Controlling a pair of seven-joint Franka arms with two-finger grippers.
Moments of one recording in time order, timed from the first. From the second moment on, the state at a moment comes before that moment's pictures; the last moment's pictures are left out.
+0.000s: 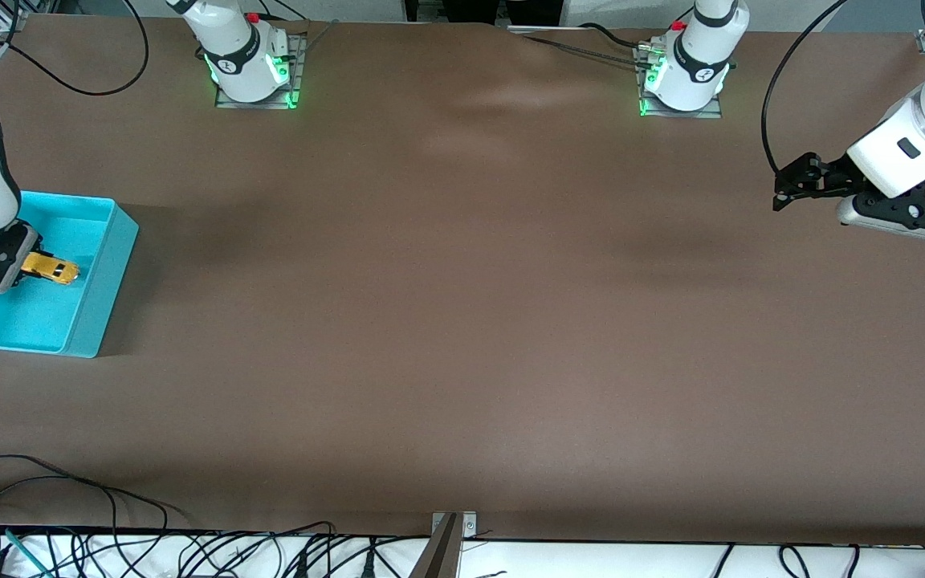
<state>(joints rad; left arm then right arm) -0.05 0.00 -0.02 -1.68 -0.03 1.64 0.12 -0.24 0.50 -0.30 -1.89 0.03 2.28 -1.77</state>
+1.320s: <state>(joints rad) -0.05 0.00 -0.06 -1.68 -0.03 1.64 0.12 -0.26 0.58 -0.29 -1.89 0.06 2.34 -1.81</state>
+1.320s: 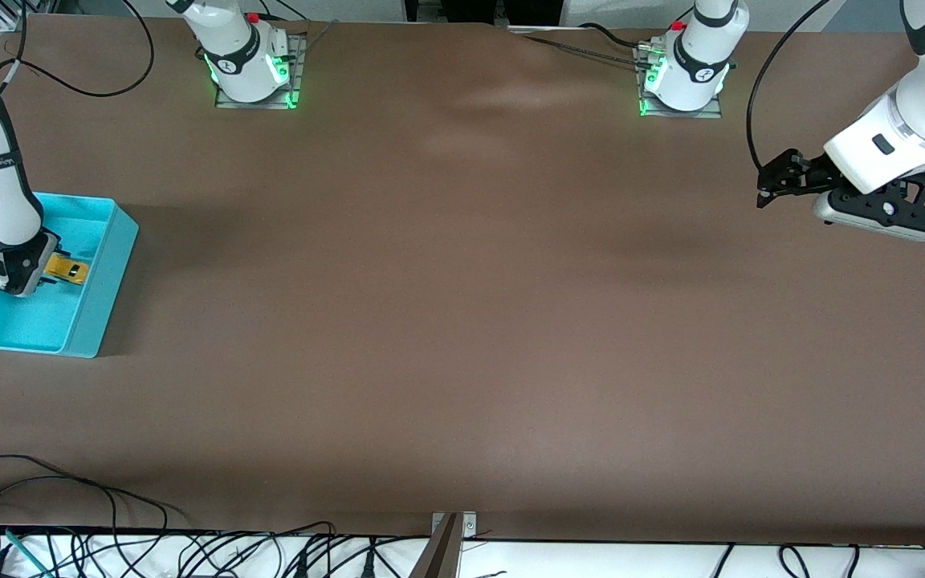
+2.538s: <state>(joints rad) -0.05 0.00 -0.06 -1.68 -0.03 1.63 0.12 -0.09 0.16 -0.22 -1.72 0.06 1.84 -1.02</state>
